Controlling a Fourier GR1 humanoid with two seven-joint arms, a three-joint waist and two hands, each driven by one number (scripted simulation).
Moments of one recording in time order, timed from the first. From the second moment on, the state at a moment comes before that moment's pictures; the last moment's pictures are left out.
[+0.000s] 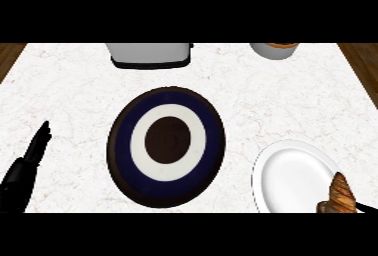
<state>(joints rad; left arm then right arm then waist) 0.13 0.32 0.11 -1.52 -0.15 0.03 -0.13 0.69 -0.17 0.18 -2.16 1.06 -0.53 0.37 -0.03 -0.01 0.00</state>
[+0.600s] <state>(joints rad) 0.11 0.31 0.10 -1.52 -0.17 0.03 -0.12 0.68 -0.06 0.60 -2.39 1.33 -0.45 0.33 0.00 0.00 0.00</state>
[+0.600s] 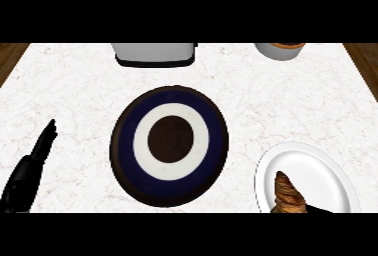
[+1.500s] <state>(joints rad) 0.04 0.30 0.09 -1.50 -0.19 0.01 -0.11 0.06 -0.18 0.86 -2.29 1.31 -0.18 0.97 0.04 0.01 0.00</state>
